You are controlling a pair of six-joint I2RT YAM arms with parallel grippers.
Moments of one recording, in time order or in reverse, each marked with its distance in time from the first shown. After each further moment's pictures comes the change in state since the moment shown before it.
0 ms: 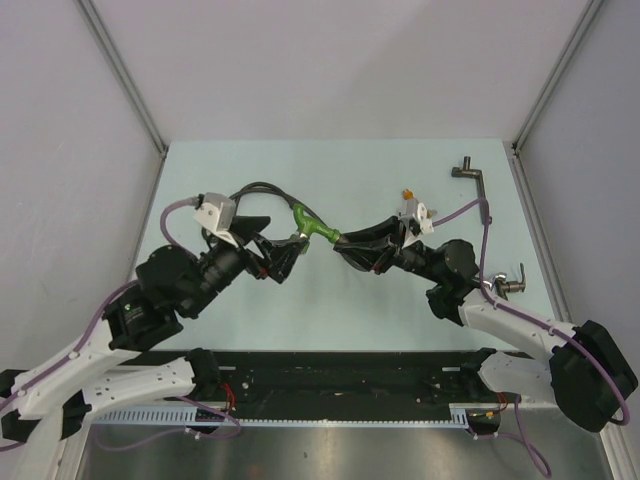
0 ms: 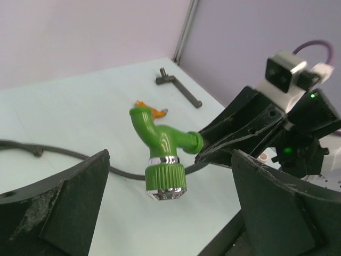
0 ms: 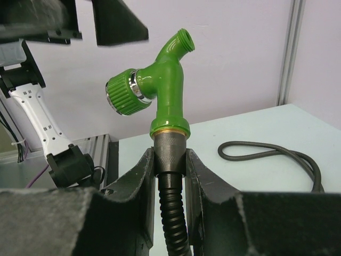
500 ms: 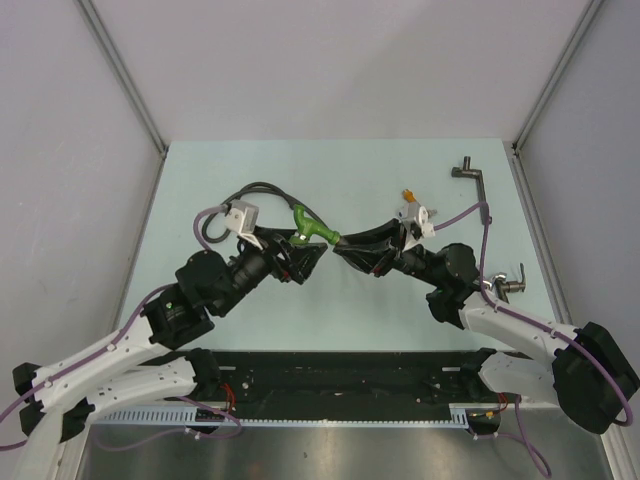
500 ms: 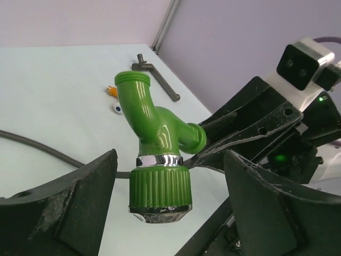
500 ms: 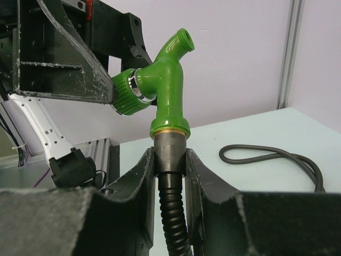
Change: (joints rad) left arm 0.043 0.031 -0.243 0.235 0.061 -0.192; right arm 0.026 -0.017 -0.020 0.020 0.042 -0.002
